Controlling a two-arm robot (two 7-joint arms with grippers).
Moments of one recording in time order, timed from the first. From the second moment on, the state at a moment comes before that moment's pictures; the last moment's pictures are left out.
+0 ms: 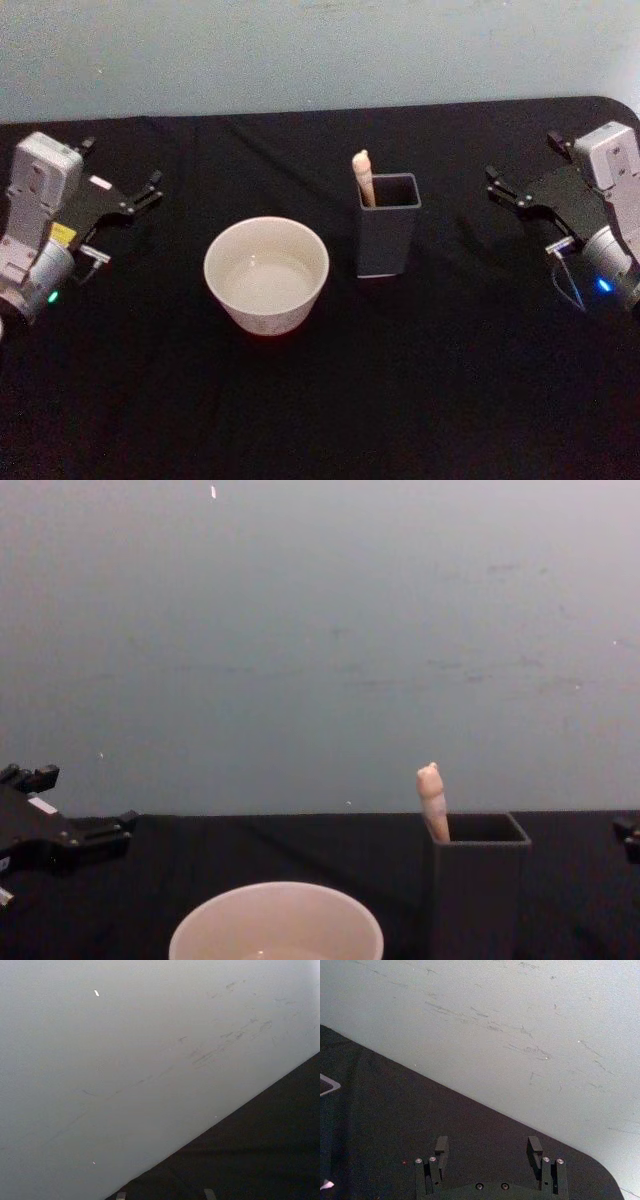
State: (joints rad) left arm -0.20 0.60 0.45 -1.41 -0.25 -0.12 0.03; right arm 0.20 0.60 -0.45 -1.41 0.25 -0.12 -0.03
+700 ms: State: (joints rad) left arm -0.20 0.60 0.45 -1.41 -0.25 -0.12 0.03; right arm 0.20 0.60 -0.45 -1.41 0.25 -0.12 -0.03
